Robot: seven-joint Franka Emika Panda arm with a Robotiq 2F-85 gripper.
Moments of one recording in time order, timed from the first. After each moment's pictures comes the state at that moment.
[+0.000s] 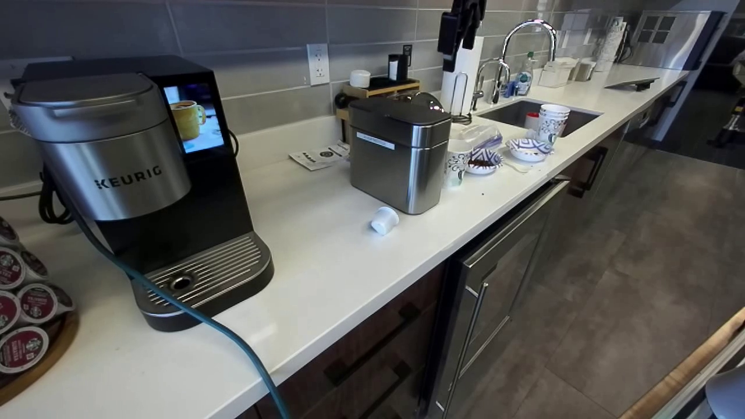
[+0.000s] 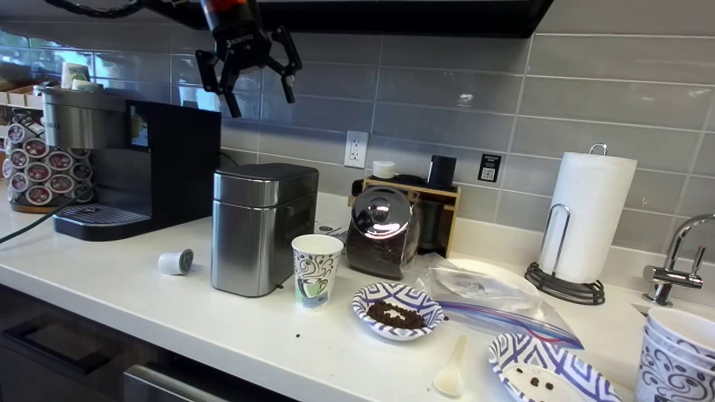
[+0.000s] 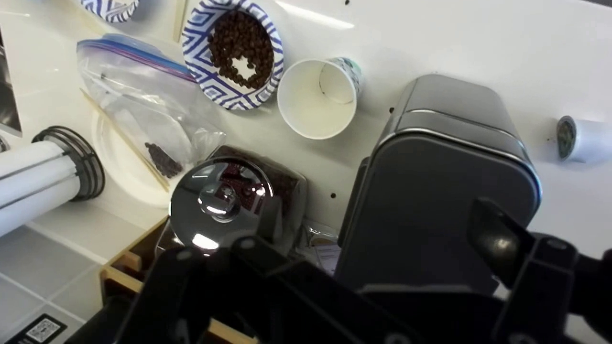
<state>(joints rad) 0.12 -0.04 0.21 -1.87 -0.37 2.01 -0.07</state>
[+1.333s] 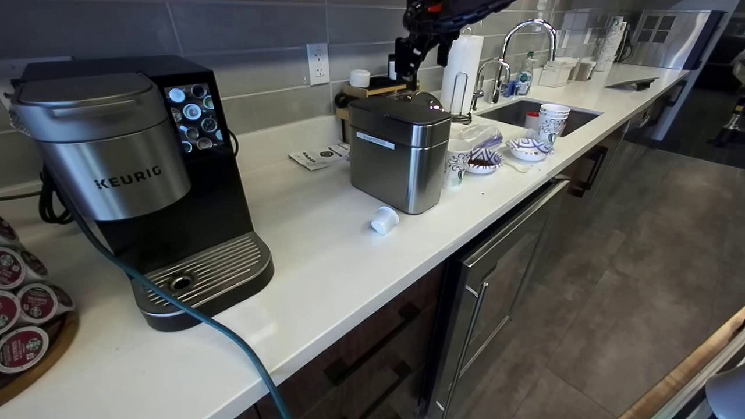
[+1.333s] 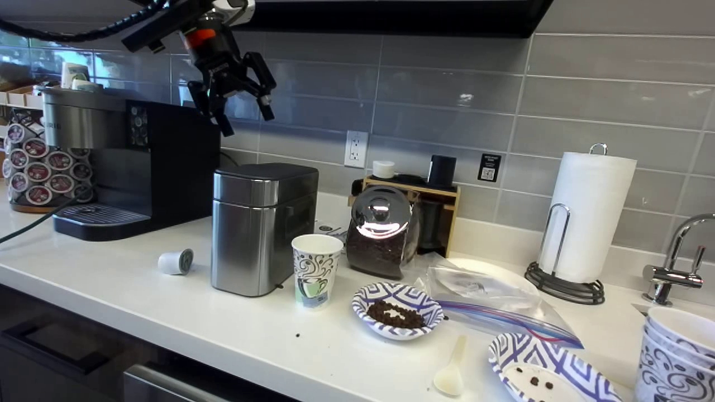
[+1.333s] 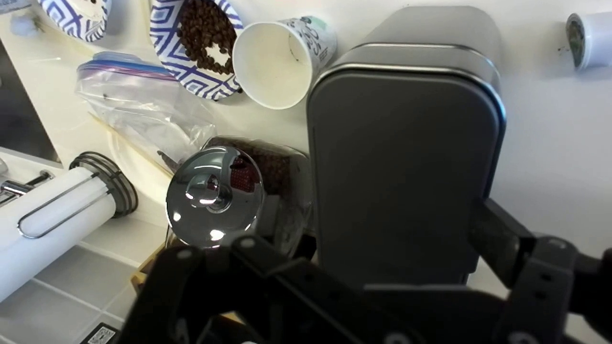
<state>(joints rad) 0.22 0.07 0.24 -1.83 -0.54 2.05 0.37</state>
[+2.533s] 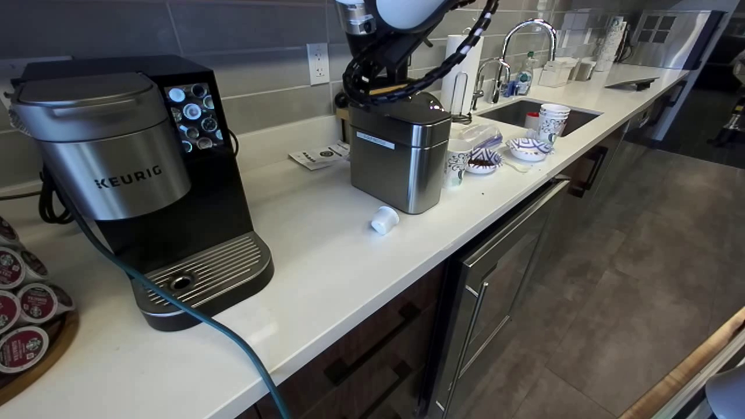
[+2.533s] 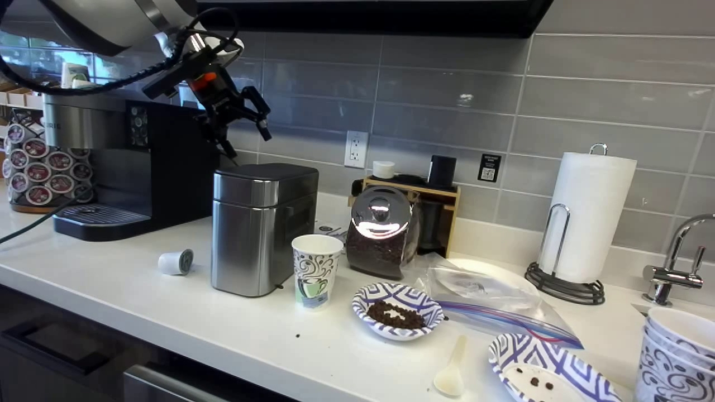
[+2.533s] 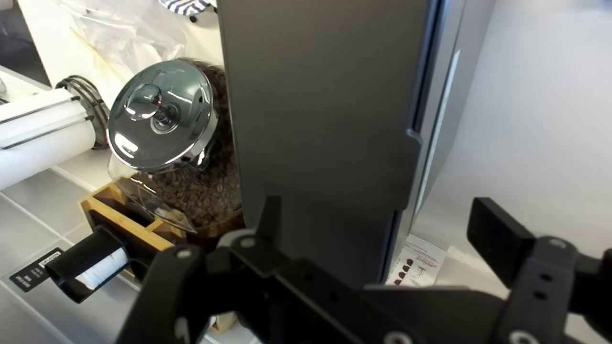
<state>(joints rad) 0.39 0.37 0.18 -1.55 -0.73 1.99 0.43</state>
